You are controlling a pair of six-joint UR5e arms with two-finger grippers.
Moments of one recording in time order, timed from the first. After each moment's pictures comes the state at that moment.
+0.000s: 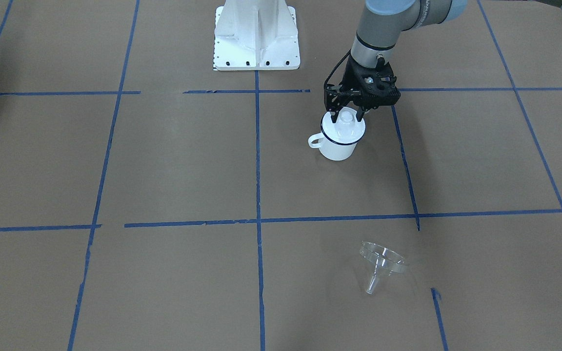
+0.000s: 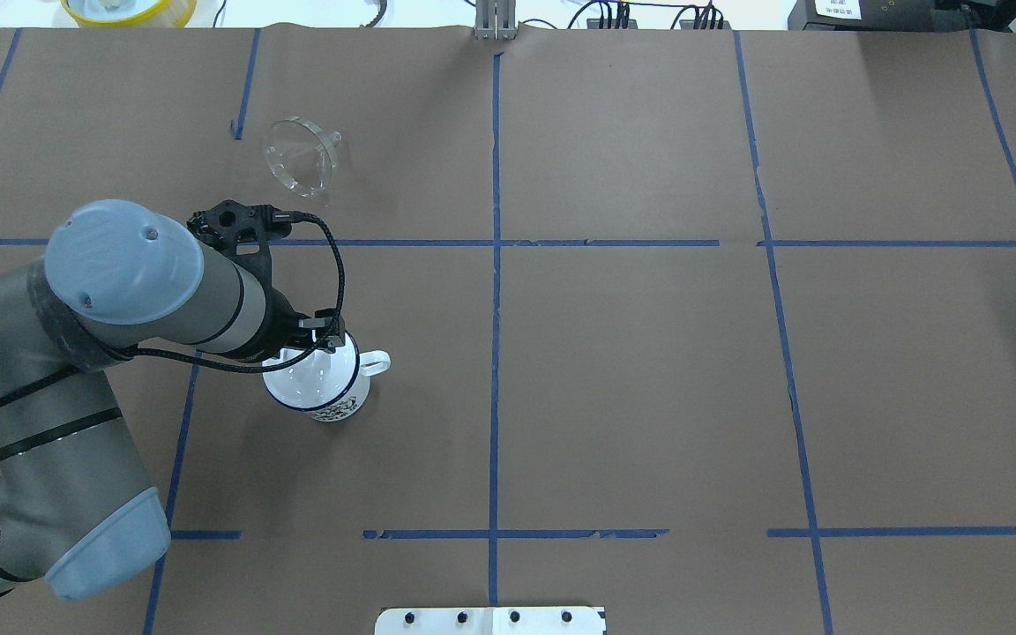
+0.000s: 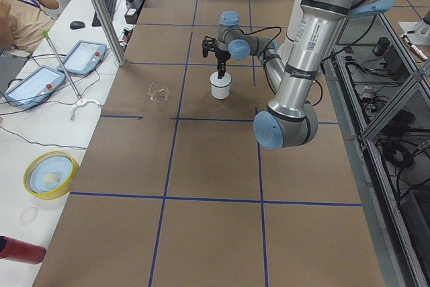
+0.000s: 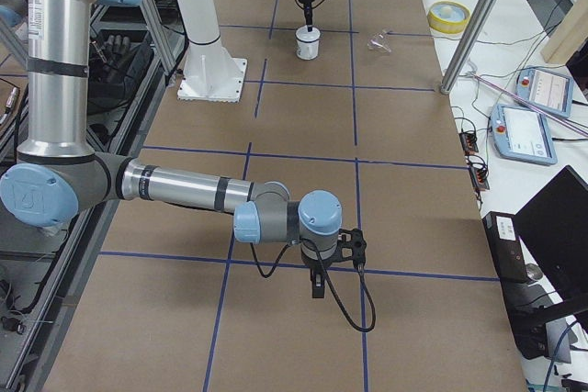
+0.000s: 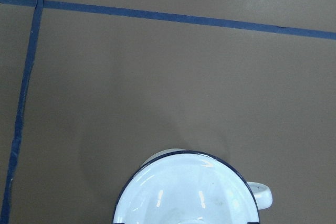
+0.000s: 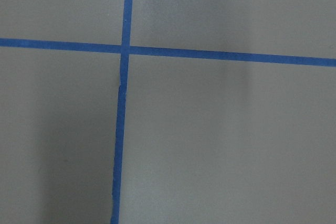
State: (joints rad) left arm -0.56 -1.96 -2.03 -1.57 -1.84 -1.28; right arm 1.56 -1.68 1.56 -1.39 2.29 0.01
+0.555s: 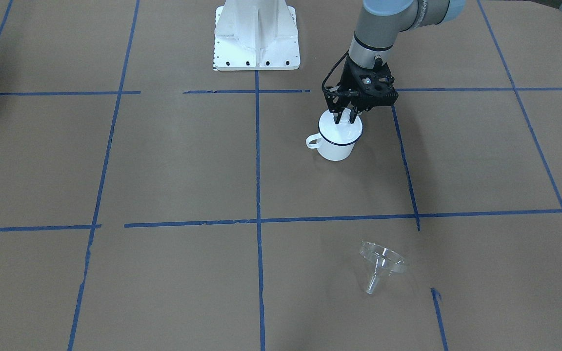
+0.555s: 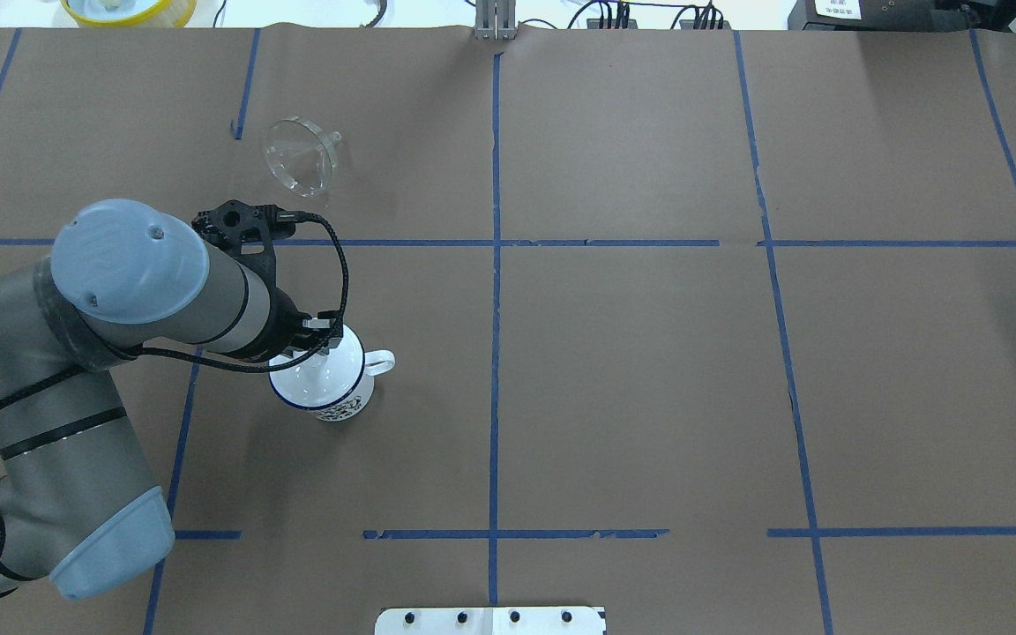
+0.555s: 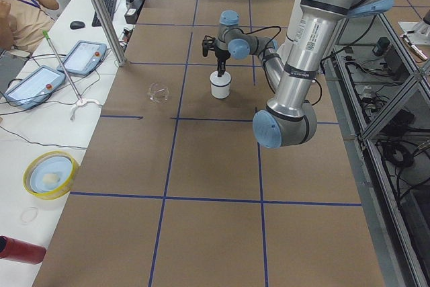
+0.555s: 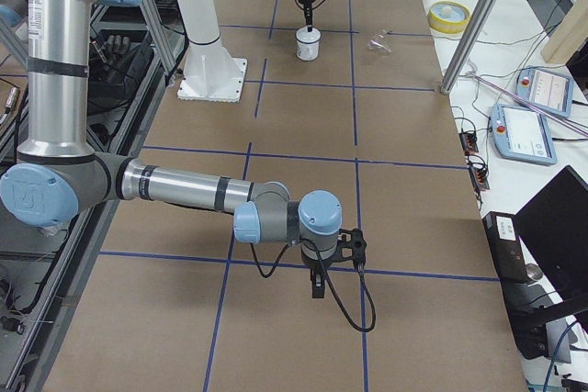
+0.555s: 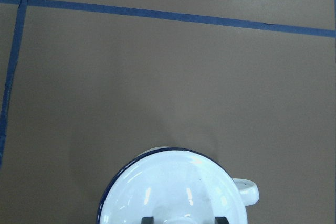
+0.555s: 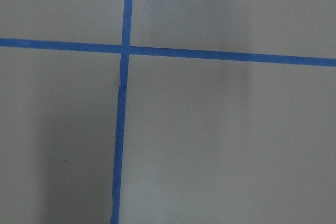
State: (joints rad) left arm -0.56 -1.96 -2.03 -1.56 -1.84 -1.28; right arm 1.56 -1.68 1.56 -1.39 2.29 0.01
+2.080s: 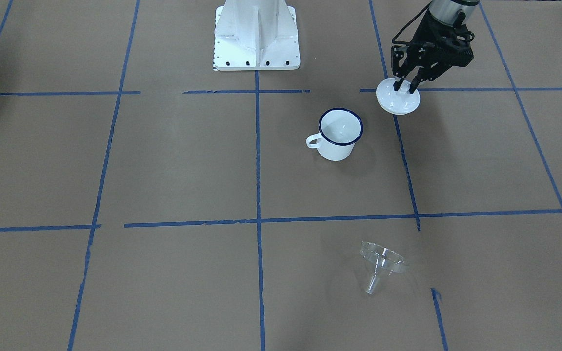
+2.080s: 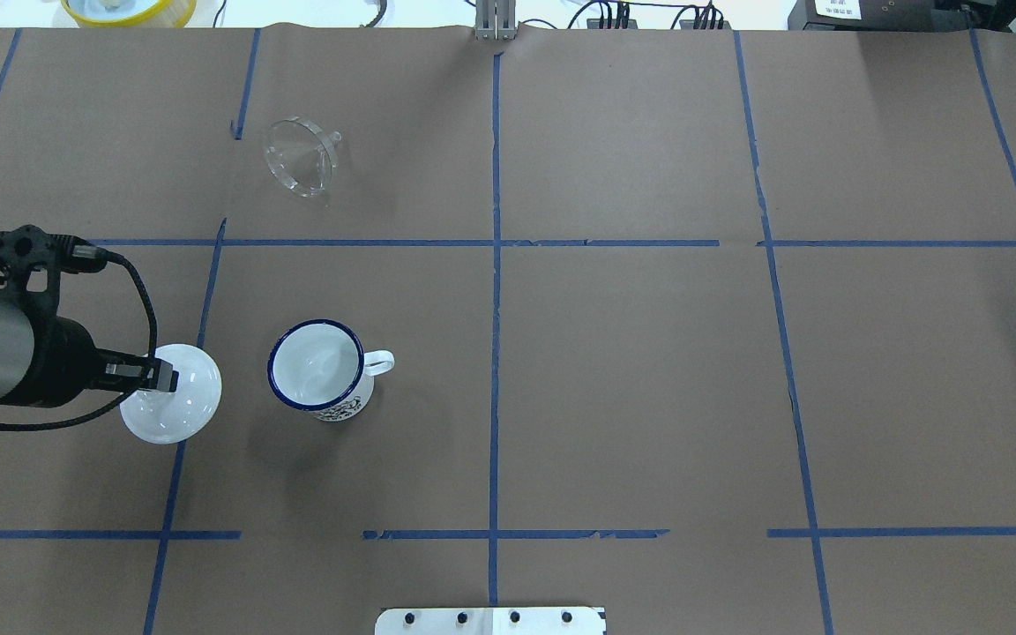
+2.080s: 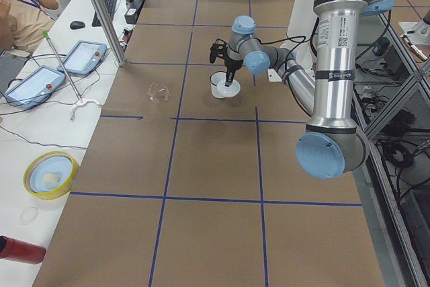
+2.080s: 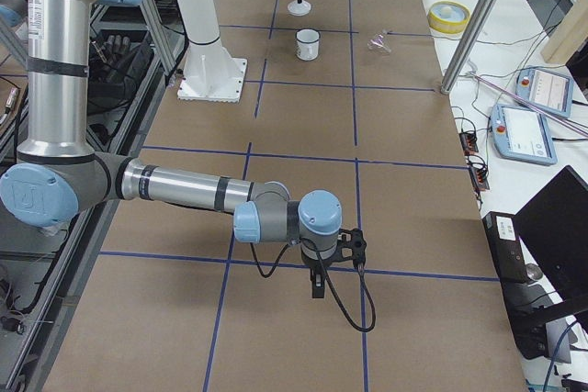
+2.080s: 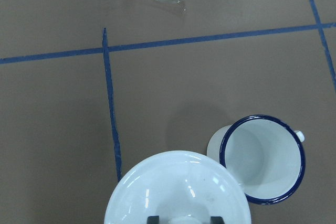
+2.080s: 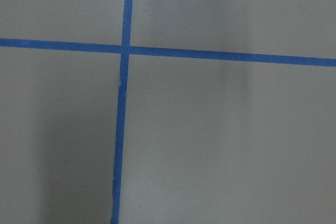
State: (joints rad) left arm -0.60 -1.53 -2.24 -1.83 -1.89 -1.11; right arm 1.56 -1.68 1.56 -1.39 2.29 0.01
